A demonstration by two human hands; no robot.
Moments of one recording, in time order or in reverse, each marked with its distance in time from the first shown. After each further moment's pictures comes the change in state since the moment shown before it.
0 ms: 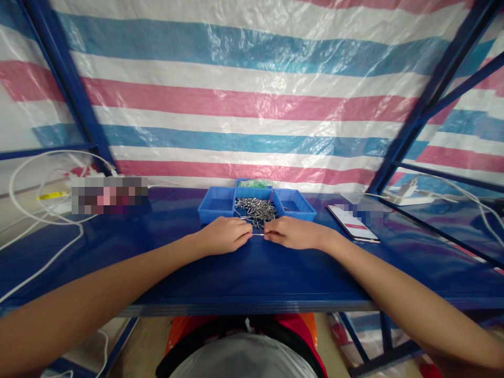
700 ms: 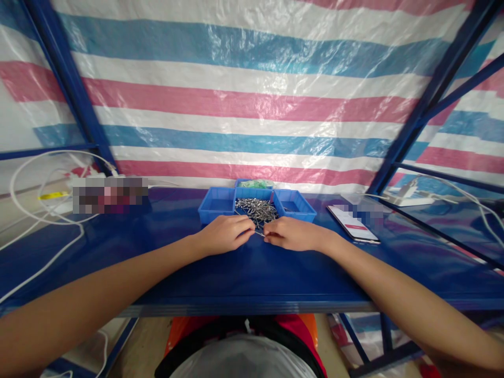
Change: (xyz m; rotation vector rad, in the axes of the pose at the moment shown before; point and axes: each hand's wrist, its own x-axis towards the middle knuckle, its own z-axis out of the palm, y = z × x) left_hand 0.000 0.004 -0.006 -0.103 0.129 -0.023; right_hand 0.001 -0.003 0.001 -0.009 0.038 -0.031
